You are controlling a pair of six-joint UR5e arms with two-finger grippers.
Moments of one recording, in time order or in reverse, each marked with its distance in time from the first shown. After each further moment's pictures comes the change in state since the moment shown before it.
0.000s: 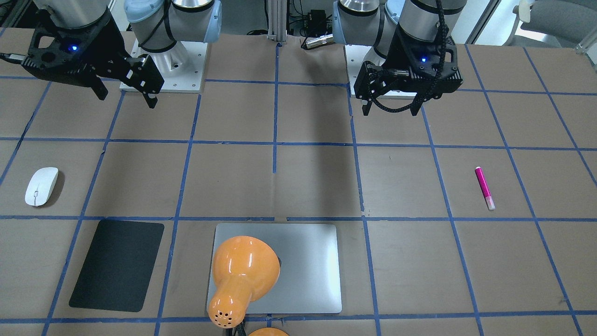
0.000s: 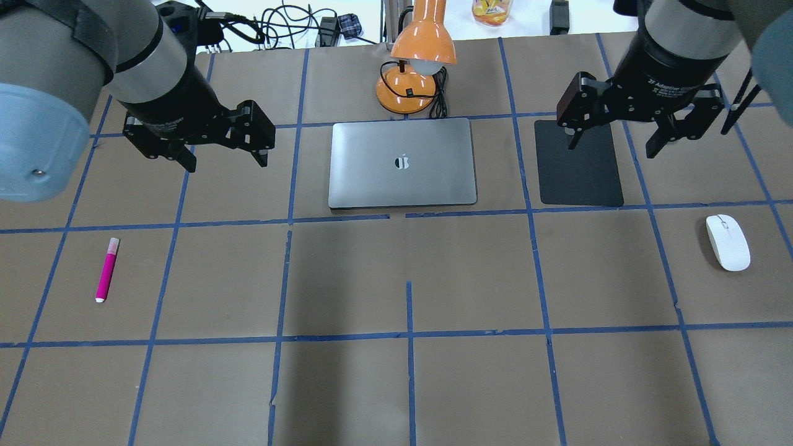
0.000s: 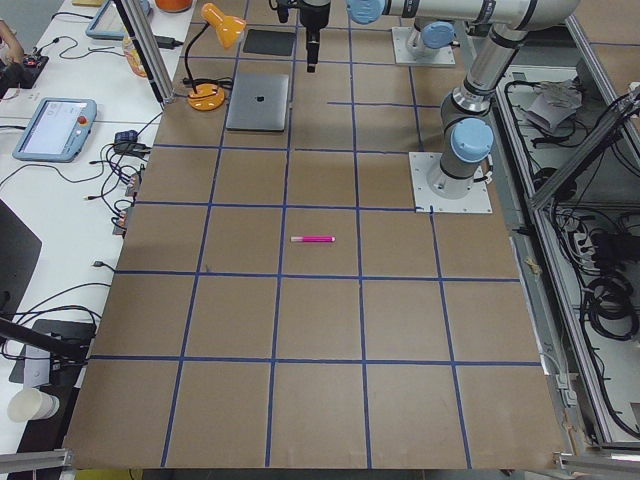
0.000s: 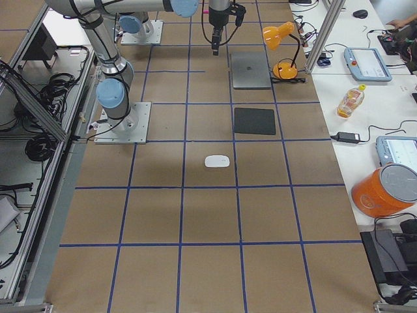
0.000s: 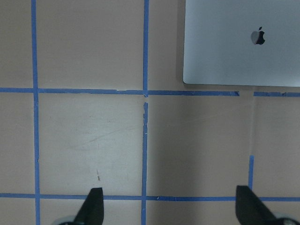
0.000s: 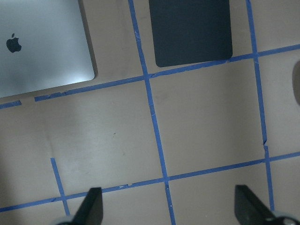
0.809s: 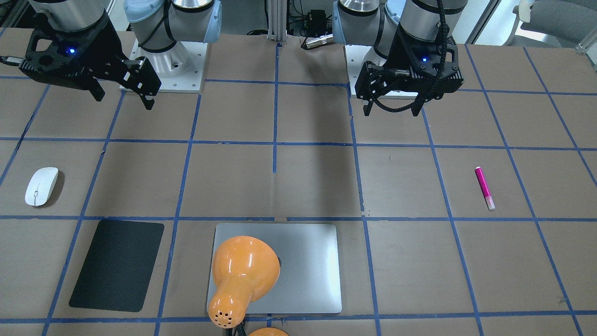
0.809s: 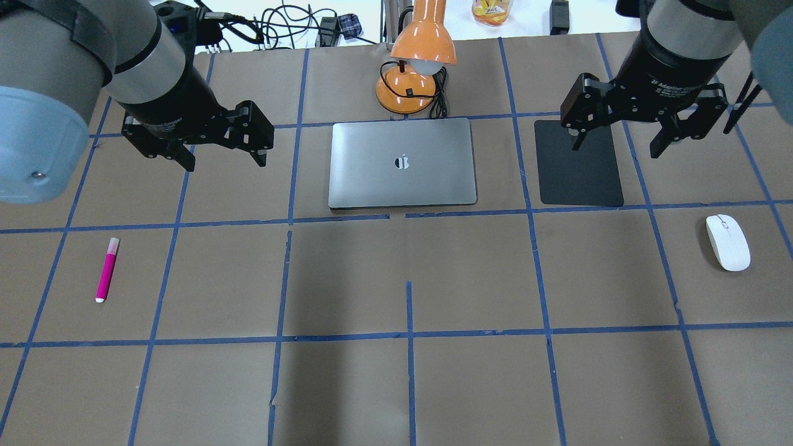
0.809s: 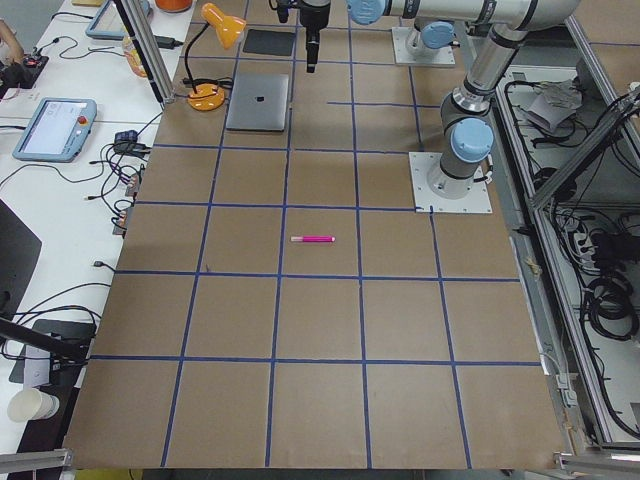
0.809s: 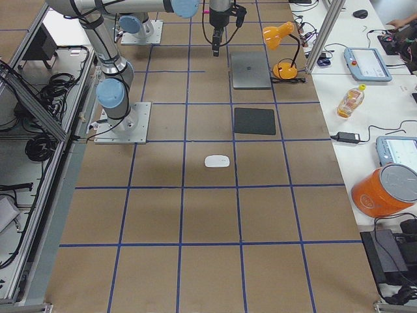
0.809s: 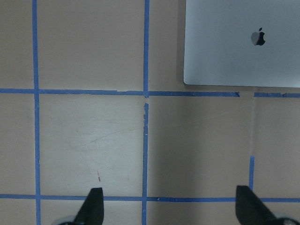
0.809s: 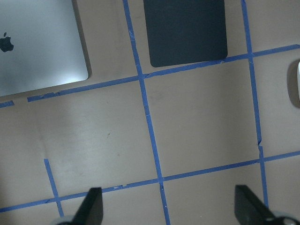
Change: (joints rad) left arm 0.015 0.002 -0.009 0.012 0.002 0.042; right arm -0.014 0.010 0.001 0.002 -0.014 -0.011
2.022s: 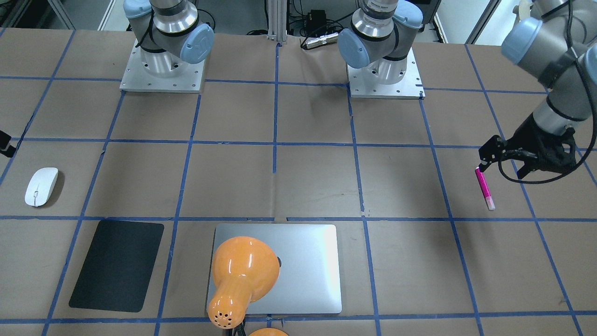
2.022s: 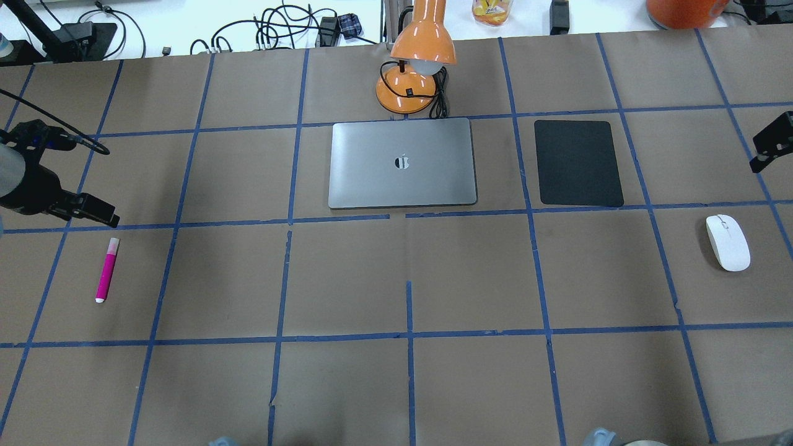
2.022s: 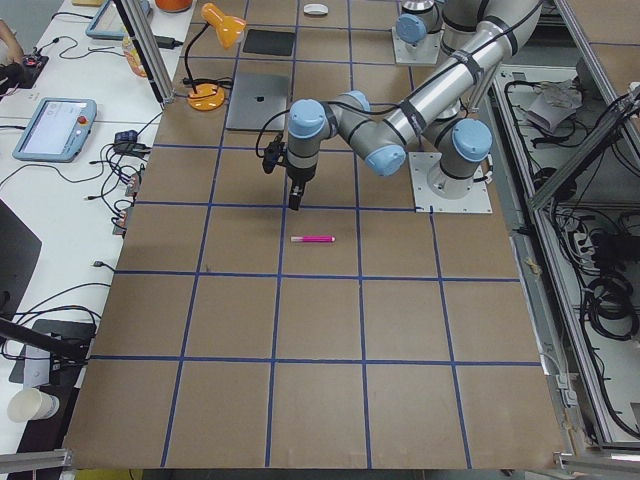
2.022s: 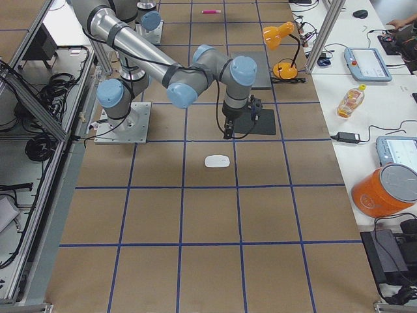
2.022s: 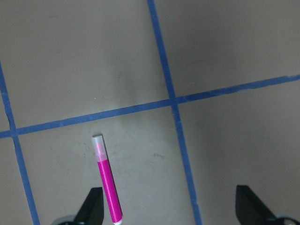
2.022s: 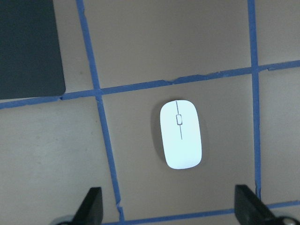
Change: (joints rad) left arm 0.661 -0.225 -0.342 0.539 -0.063 0.853; right arm -0.593 0.247 0.094 -0.275 -0.011 -0.650
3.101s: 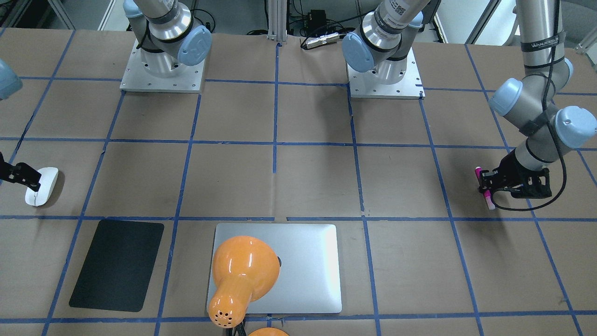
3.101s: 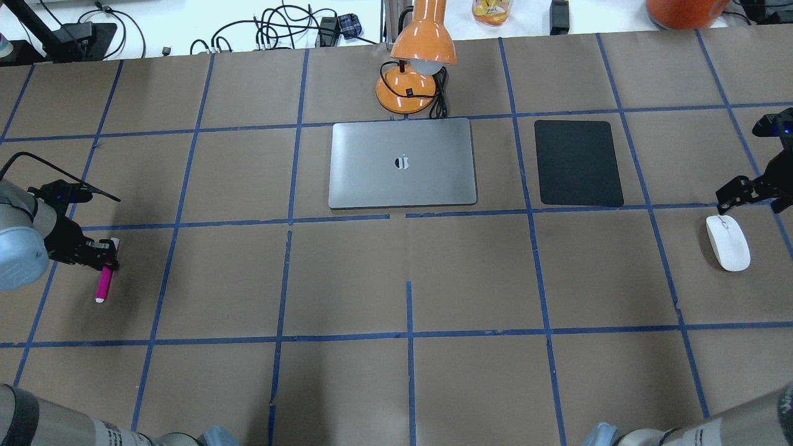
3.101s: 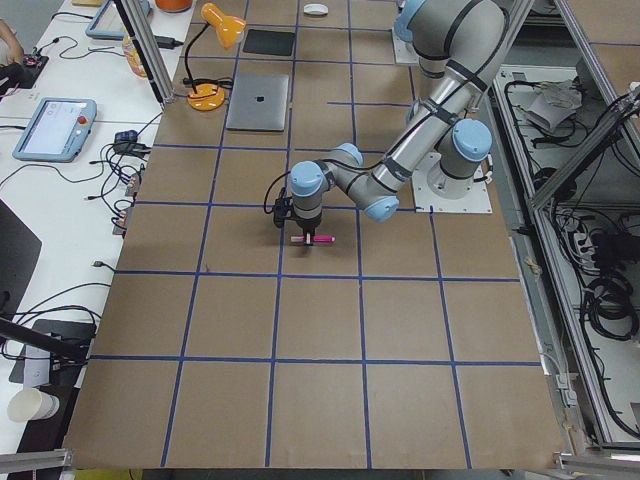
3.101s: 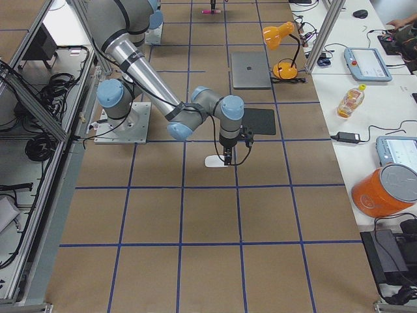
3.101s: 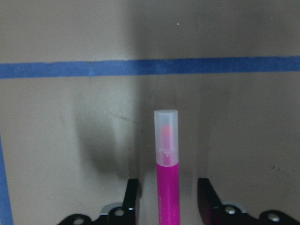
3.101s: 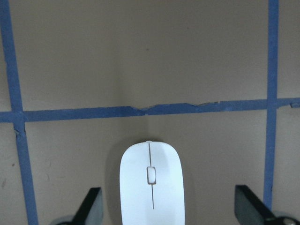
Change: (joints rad) left arm 0.081 -0.193 -0.060 0.177 0.077 -0.104; right arm -0.020 0.134 0.235 -0.473 -0.025 -0.116
